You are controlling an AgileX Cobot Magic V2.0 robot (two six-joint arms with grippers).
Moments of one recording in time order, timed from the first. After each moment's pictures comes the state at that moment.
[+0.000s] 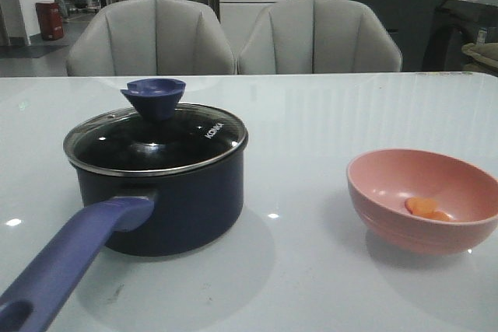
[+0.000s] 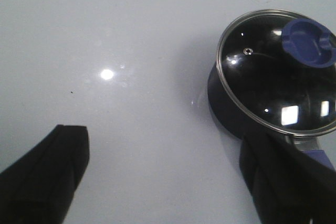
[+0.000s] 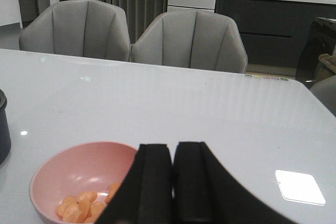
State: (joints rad) left arm -0.12 0.89 -0.82 -0.16 0.78 0.04; right arm 0.11 -0.01 0.03 0.05 0.04 -0.06
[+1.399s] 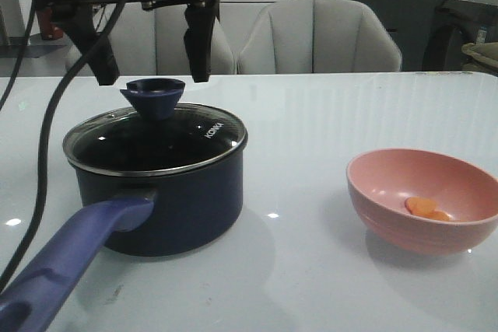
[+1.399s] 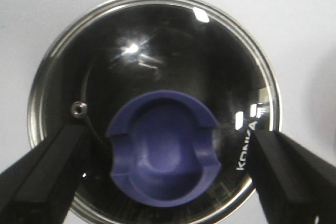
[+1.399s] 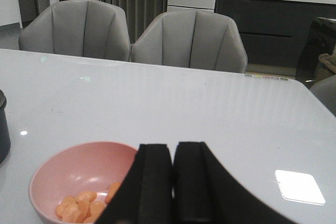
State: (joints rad) left arm -0.55 1.85 -1.68 0.02 1.20 -0.53; right arm 0.11 -0.01 0.03 0.05 0.04 -0.06
